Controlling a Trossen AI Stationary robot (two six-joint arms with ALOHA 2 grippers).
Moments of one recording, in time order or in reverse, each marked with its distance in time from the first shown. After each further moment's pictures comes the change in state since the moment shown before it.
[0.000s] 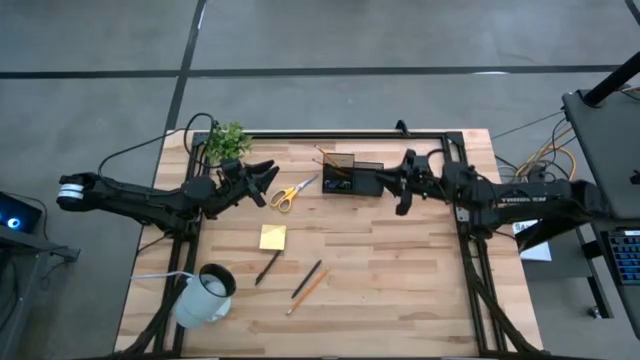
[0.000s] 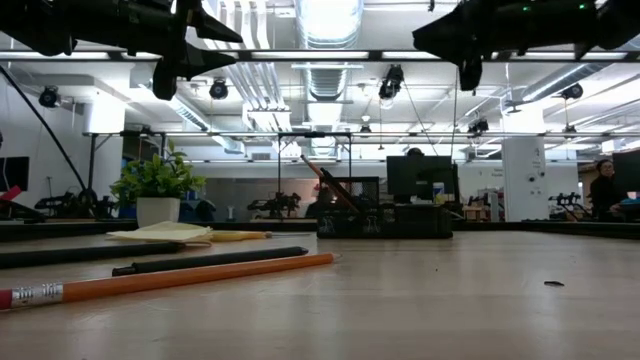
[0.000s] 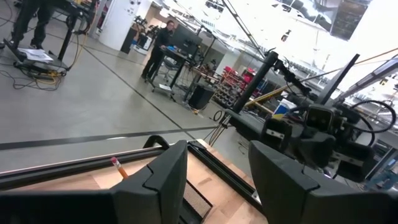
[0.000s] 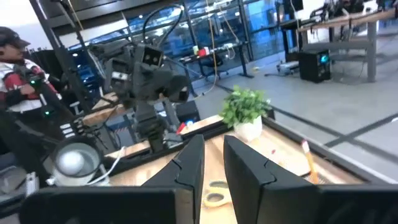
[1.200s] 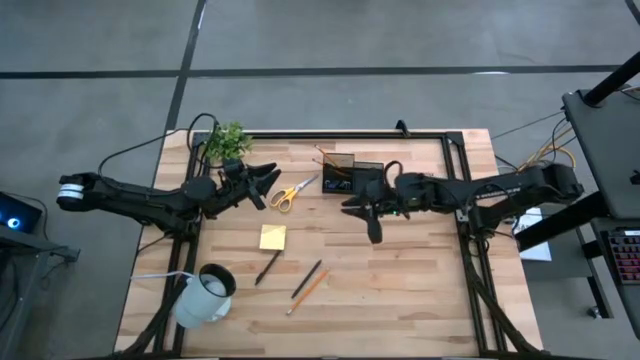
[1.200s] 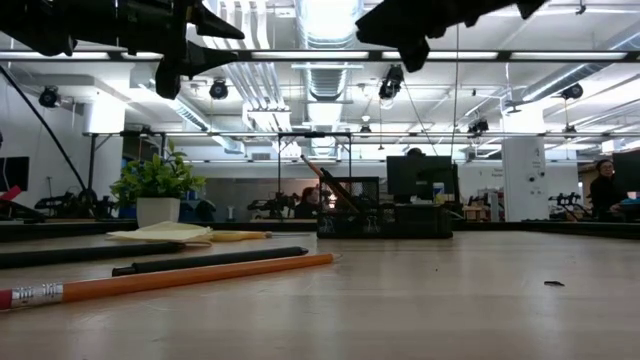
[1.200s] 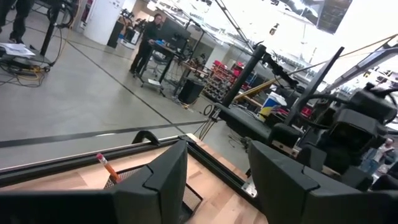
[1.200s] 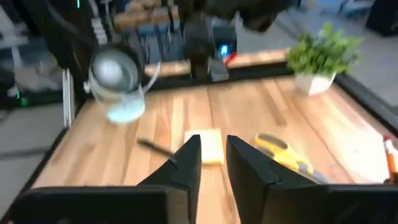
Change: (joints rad) left arm 0.000 0.000 0.000 -0.003 0.058 0.000; right arm 0.187 0.386 0.410 -0.371 -0.074 -0.156
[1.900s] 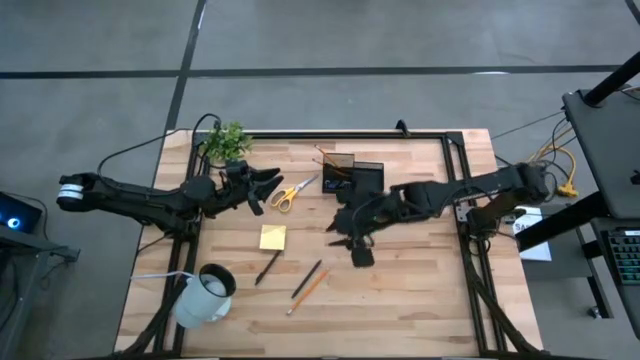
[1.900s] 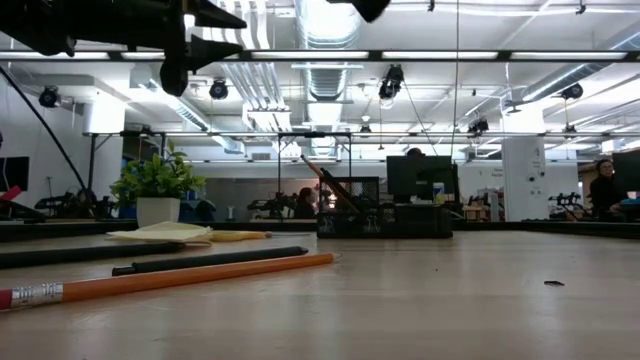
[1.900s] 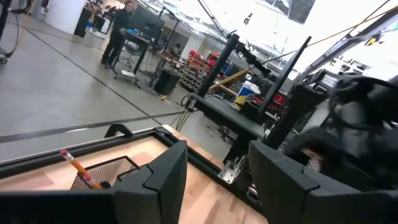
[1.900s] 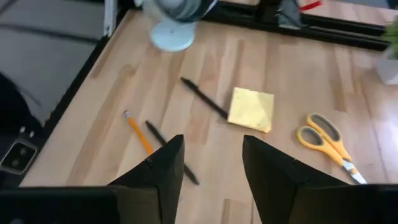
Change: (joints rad) left arm 0.000 -0.007 0.000 0.002 0.123 0.000; right arm 0.149 0.319 0.574 -0.626 -0.048 -0.179
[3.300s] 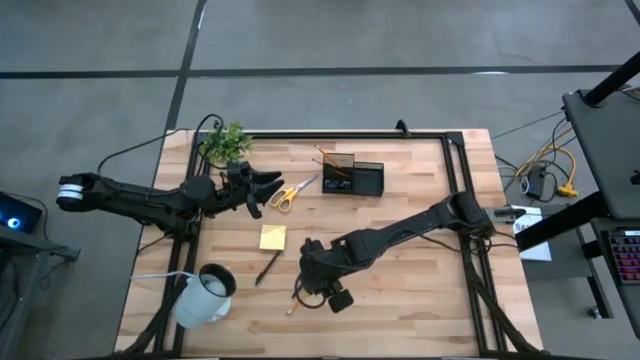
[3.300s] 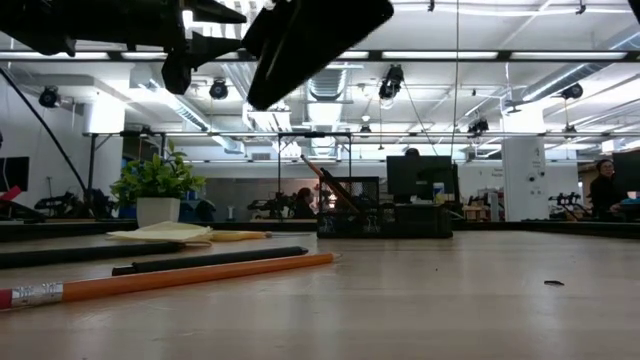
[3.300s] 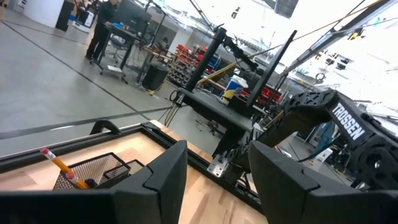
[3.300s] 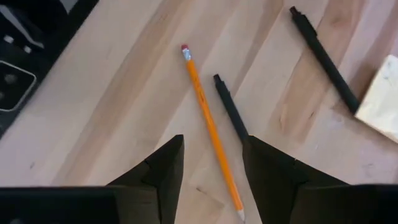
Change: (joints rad) left arm 0.000 -0.005 0.000 -0.004 0.062 0.000; right arm 0.133 0.529 0.373 -0.205 -0.078 -0.131
